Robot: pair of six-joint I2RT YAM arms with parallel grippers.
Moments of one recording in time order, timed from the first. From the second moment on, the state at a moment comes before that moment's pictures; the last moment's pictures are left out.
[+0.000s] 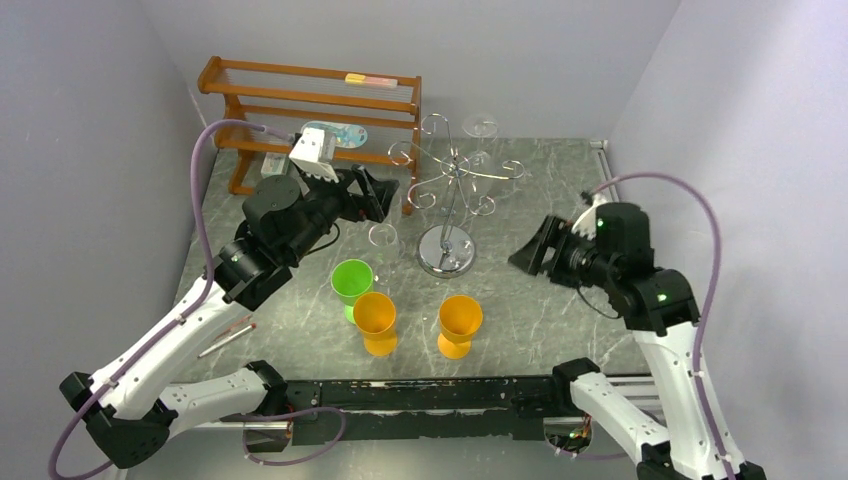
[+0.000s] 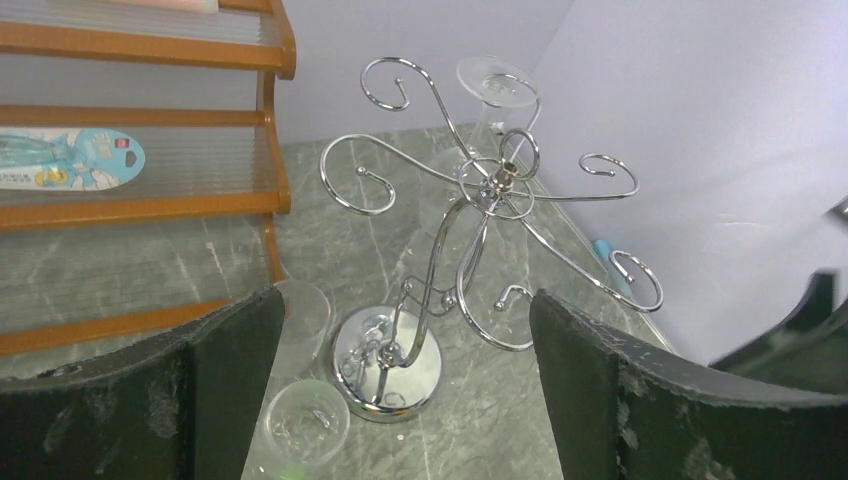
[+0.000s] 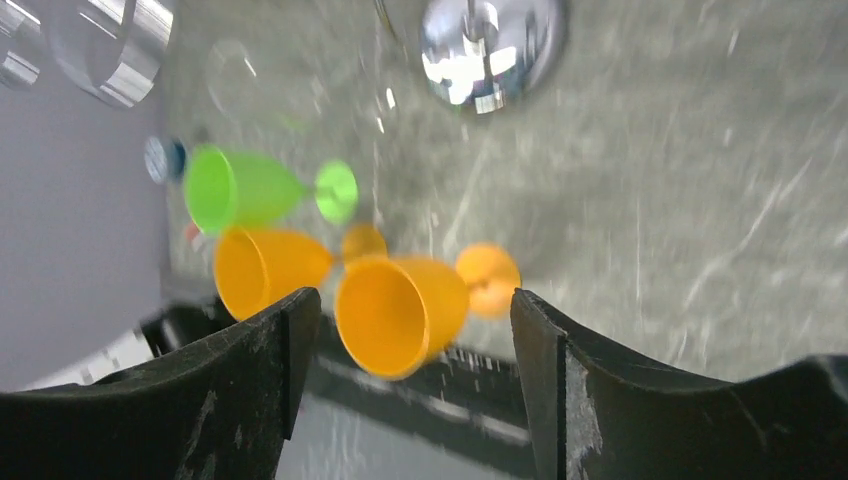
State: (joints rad) left arm -0.75 1.02 1.18 -0.17 -0.21 -0.33; right arm 0.26 0.83 1.27 -1.03 -0.19 0.57
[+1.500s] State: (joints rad) left arm -0.75 0.89 1.06 -0.41 -0.23 -0.74; right arm 0.70 0.94 0.90 -0.90 -0.01 0.78
